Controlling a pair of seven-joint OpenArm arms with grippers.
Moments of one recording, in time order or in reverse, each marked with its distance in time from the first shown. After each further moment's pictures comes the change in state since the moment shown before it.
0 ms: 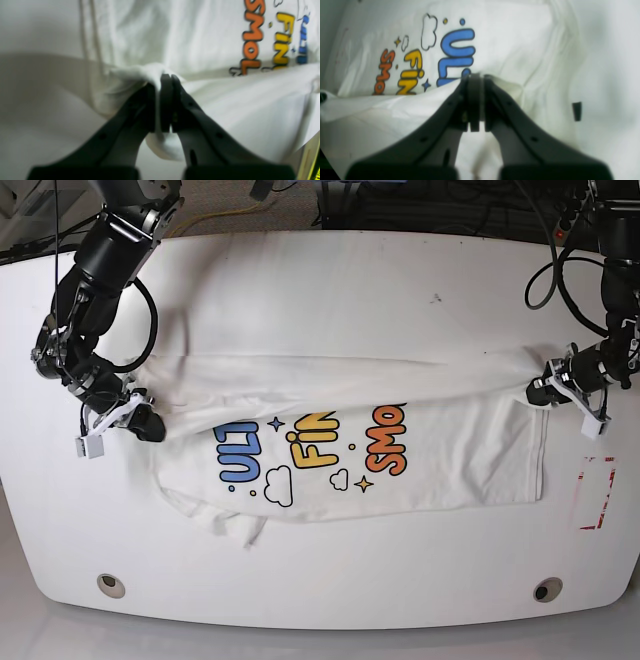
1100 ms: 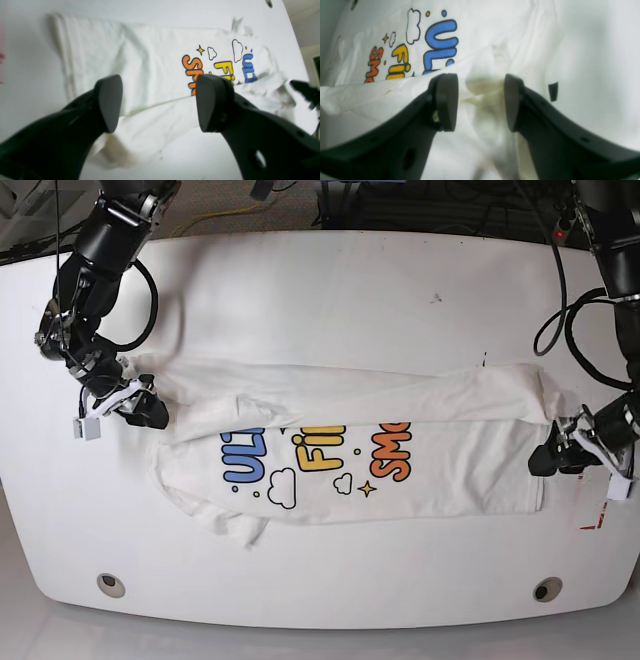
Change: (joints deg) left arm -9.8 2.0 -9.1 7.0 -0.1 -5.9 8.3; right arm -5.4 0.6 -1.2 1.5 0.1 -0.7 5.2
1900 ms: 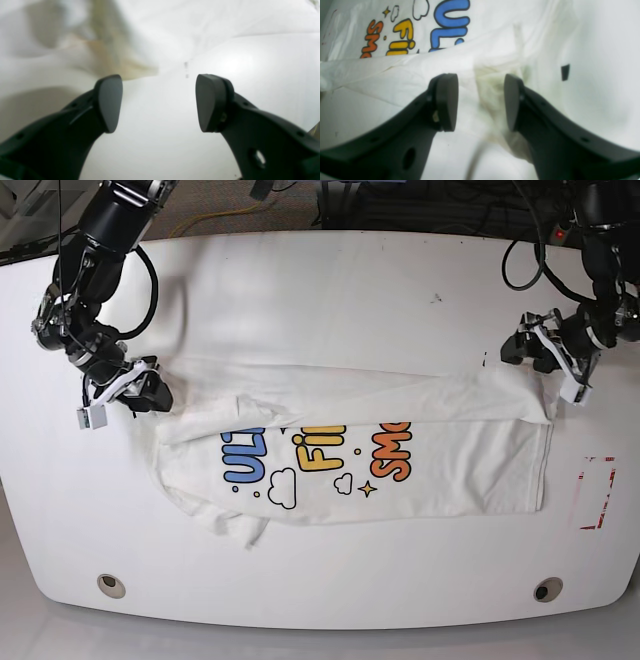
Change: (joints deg) left arm 19.3 6.4 -3.3 3.1 14.6 -11.4 -2.7; right arm -4.2 -1.4 0.3 9.2 -0.1 0.0 -5.9
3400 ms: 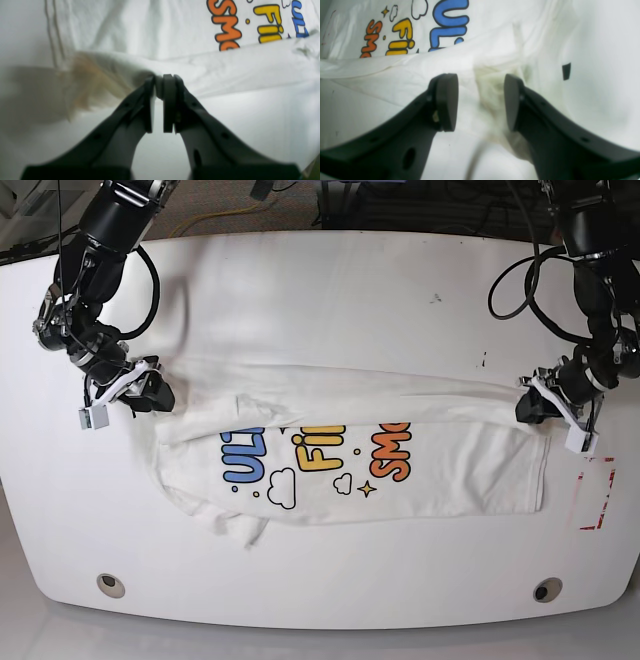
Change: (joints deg) left arm -10.8 3.8 -0.1 2.7 3.2 6.6 0.6; right arm 0.0 -0.2 -0.1 0.0 0.1 0.0 0.0
